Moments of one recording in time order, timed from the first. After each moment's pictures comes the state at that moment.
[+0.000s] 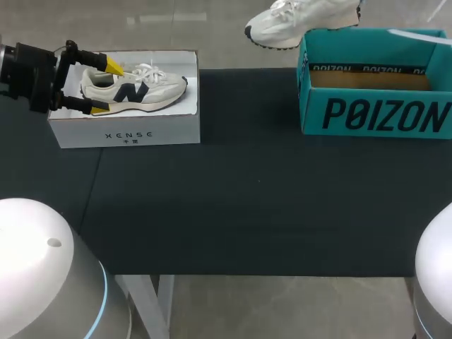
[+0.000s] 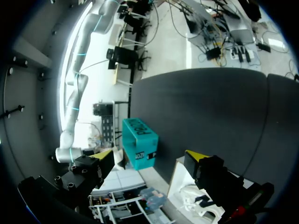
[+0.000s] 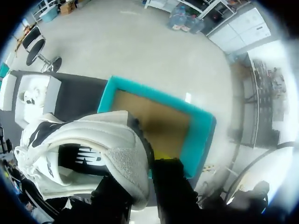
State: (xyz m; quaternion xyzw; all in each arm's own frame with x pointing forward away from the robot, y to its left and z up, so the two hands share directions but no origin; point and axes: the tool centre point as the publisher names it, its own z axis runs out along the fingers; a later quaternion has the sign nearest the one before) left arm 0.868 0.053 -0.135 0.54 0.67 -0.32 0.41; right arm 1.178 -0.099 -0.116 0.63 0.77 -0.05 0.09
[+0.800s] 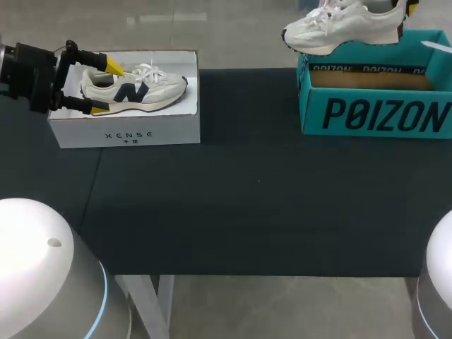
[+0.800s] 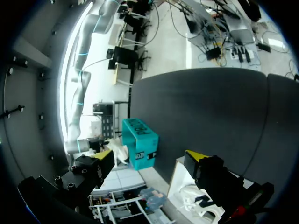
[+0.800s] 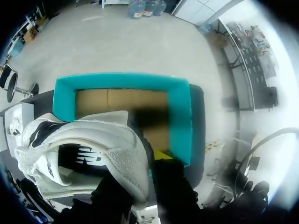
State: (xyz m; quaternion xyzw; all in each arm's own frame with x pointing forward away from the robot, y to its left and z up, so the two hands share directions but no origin) left arm 0.868 0.053 -0.135 0.54 0.67 -0.32 0.41; right arm 1.148 -0.203 -0.155 0.74 0.66 -0.08 0.10
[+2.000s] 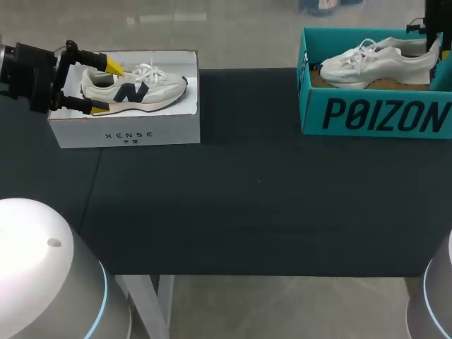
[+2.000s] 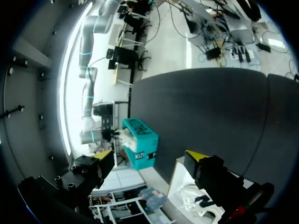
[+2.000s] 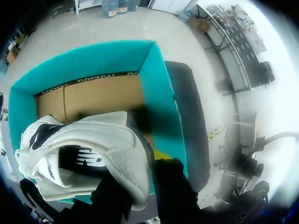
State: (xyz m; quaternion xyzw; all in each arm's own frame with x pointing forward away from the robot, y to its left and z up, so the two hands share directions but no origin) left arm 0.868 0.053 -0.135 0.54 0.67 -0.32 0.41; right arm 1.111 -0.301 -0.259 0.79 0.59 -0.09 0.12
